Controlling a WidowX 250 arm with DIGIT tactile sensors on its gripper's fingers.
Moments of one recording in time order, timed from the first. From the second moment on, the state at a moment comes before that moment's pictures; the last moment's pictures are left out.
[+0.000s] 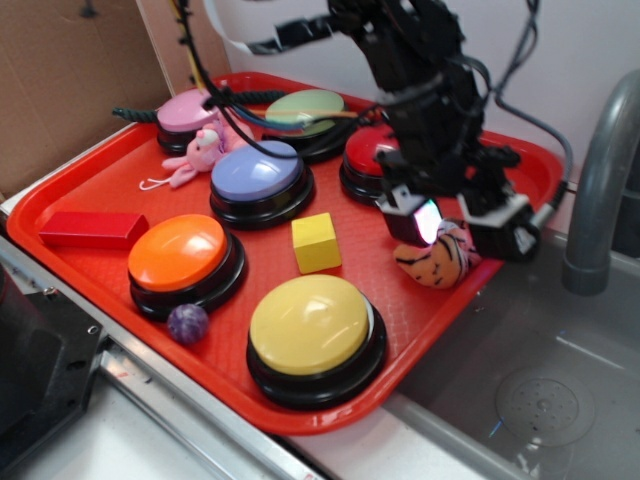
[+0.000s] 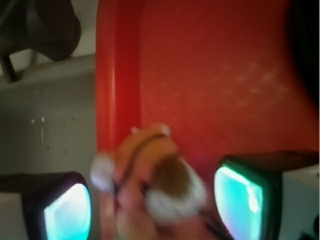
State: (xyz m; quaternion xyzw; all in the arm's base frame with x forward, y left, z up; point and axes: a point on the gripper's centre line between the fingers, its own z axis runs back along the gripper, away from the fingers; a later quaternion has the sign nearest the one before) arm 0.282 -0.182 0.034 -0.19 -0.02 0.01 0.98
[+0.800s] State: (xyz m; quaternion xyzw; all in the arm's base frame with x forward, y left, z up) arm 0.277 -0.185 0.031 -0.17 -0.01 0.04 0.99
